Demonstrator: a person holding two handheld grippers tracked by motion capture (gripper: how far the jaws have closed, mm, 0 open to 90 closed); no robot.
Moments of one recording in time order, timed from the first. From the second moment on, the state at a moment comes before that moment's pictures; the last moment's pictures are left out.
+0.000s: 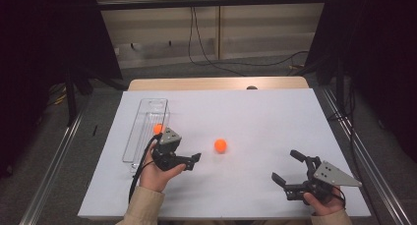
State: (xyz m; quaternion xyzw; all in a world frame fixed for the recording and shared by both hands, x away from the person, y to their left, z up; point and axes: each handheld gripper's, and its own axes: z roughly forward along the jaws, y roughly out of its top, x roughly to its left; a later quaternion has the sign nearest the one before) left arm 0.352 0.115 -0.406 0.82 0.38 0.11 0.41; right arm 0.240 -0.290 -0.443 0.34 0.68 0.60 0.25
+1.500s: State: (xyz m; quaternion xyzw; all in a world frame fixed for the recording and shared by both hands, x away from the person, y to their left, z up) left arm 0.363 0.080 -0.426 0.84 0.36 0.09 0.40; right arm 0.243 -0.288 -0.443 0.34 0.68 0.61 0.25
